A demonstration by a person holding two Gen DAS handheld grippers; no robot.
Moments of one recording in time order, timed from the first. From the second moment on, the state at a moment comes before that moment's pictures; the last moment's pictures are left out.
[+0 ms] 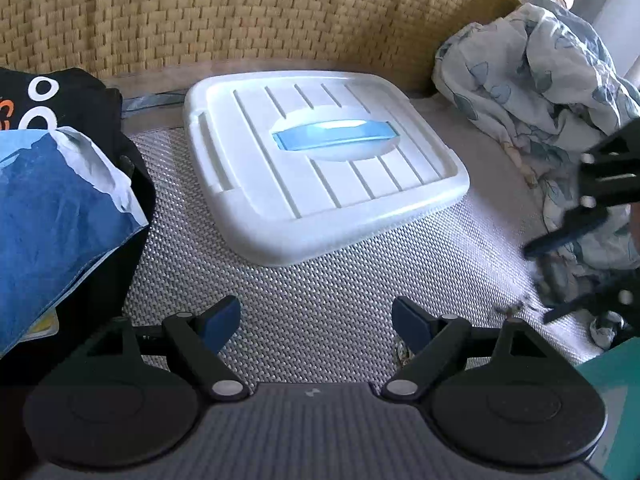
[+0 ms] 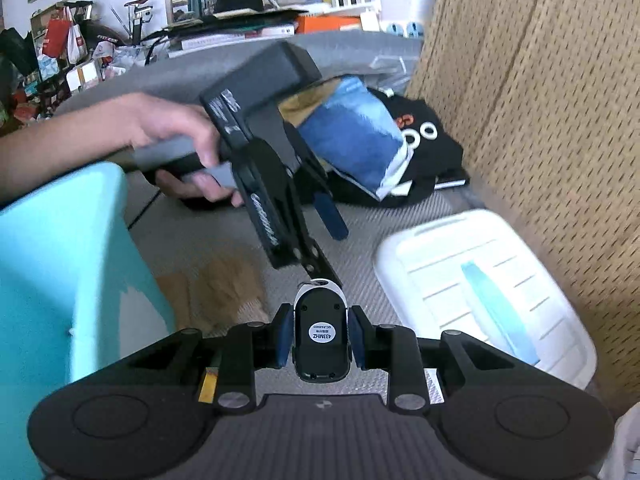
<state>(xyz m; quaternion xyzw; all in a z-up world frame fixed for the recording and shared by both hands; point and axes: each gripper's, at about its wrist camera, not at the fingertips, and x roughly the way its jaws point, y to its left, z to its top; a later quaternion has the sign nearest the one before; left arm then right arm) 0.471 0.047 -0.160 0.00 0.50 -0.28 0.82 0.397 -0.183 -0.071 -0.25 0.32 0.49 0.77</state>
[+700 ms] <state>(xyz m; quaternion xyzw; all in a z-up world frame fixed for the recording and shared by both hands) 0.476 0.053 -0.157 -0.05 0.48 -0.26 0.83 0.289 -0.204 0.005 -0.26 0.28 0.44 0.82</state>
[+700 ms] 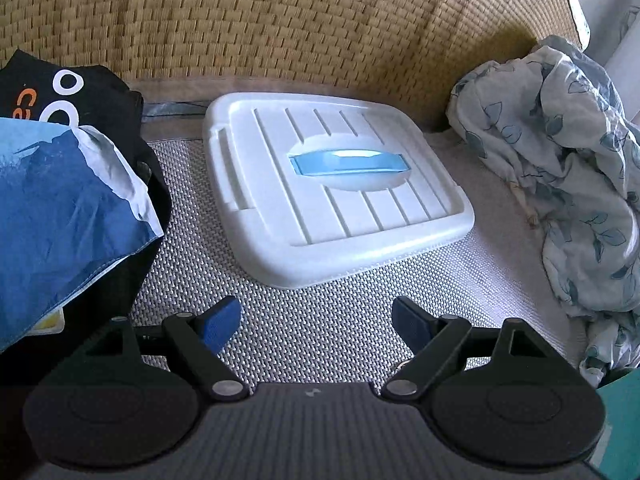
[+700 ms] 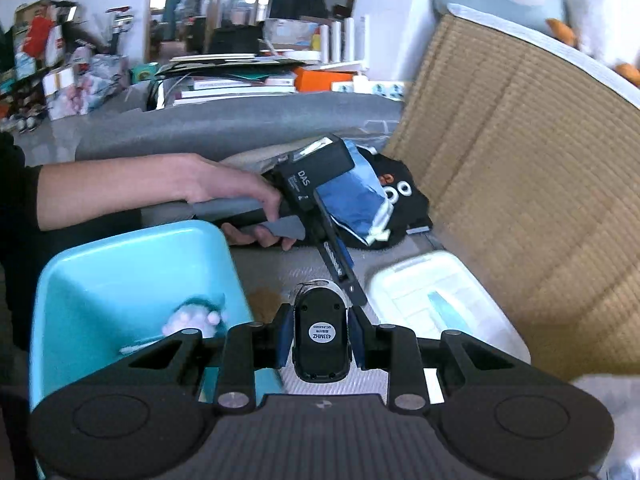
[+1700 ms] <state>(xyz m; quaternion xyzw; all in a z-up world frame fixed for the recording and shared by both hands) 0.474 0.052 -0.160 -0.06 0.47 -0.24 0.85 0.229 -0.148 -0.082 -0.28 0.47 0.44 0.71</state>
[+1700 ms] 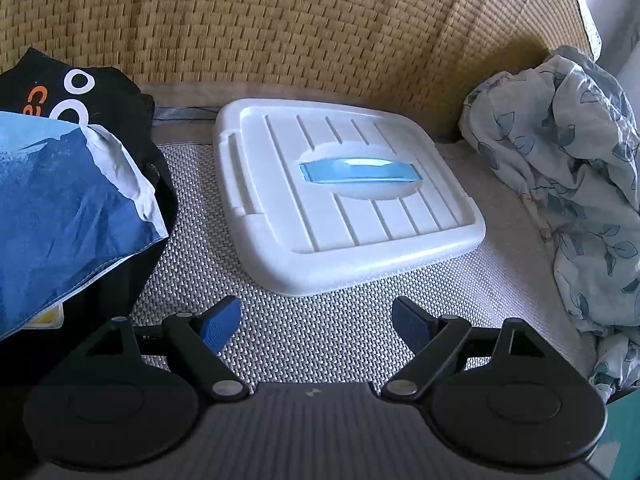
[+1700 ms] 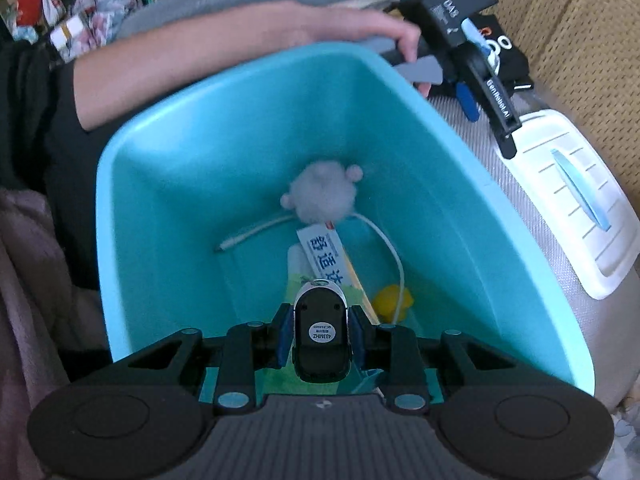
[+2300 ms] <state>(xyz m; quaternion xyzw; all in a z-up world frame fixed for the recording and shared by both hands) 0.474 0.046 -0.162 -0.05 0.47 -0.25 0.84 0.226 -0.135 -0.103 -0.32 0.51 0.45 0.66</state>
